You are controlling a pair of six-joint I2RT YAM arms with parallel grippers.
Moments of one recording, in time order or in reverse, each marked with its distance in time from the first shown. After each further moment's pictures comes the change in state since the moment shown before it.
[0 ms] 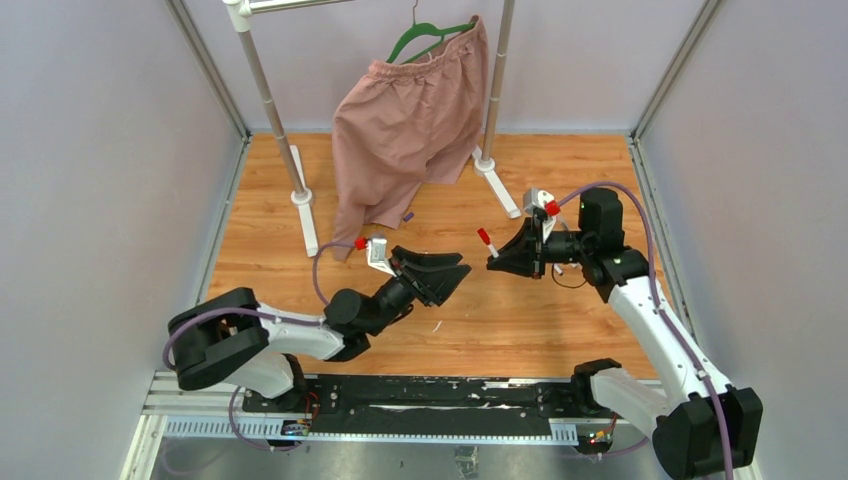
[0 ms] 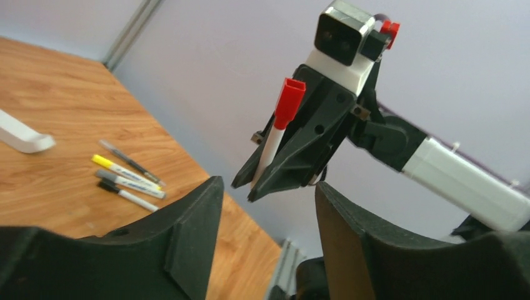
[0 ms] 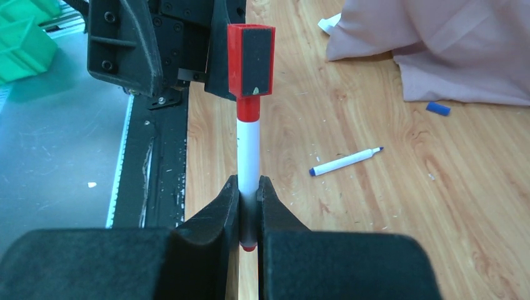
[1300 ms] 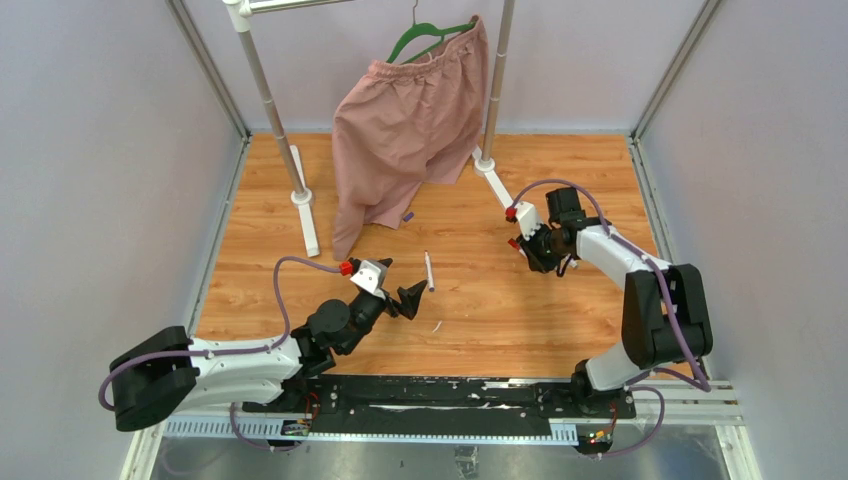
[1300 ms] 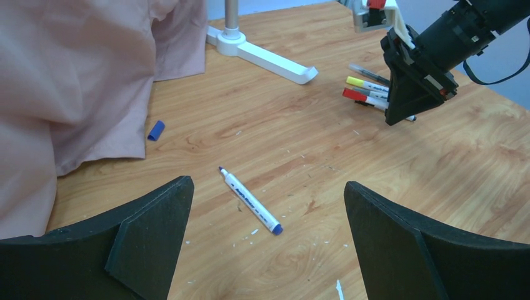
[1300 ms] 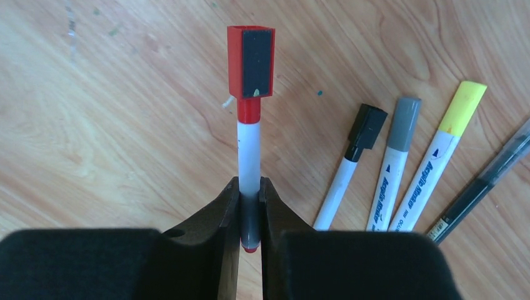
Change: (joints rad) left arm 0.015 -0.435 -0.219 -0.607 -0.310 0.662; right arm -0.055 0.506 0.073 -0.209 0.918 -0.334
